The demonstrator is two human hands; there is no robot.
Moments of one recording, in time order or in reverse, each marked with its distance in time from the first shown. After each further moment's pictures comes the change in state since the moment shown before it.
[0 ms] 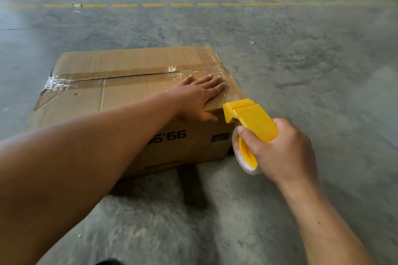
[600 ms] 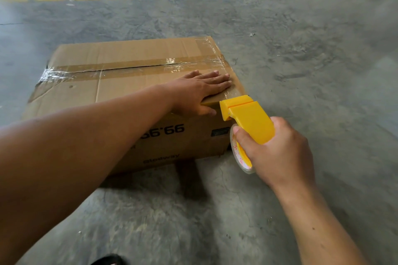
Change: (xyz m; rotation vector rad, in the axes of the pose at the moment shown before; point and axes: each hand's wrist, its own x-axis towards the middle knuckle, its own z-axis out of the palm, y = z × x) left_hand 0.000 -0.003 0.001 -0.007 0.000 0.145; right_hand -0.014 0.005 0.008 -0.009 0.003 -0.040
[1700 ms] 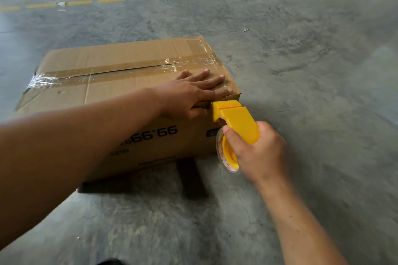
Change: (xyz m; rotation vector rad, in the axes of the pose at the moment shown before) left_hand -0.003 0.010 0.001 0.121 -0.013 0.067; right_hand 0.003 0.025 0.035 0.139 0.018 0.111
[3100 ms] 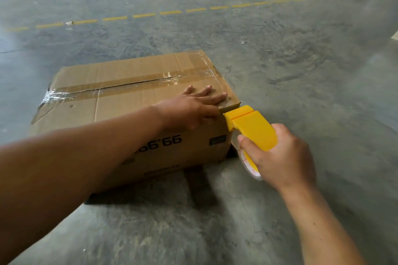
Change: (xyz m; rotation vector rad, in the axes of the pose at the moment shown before) left_hand -0.014 0.016 -0.005 -0.111 0.005 0.038; right_hand -0.001 0.001 -0.035 -0.124 0.058 -0.092
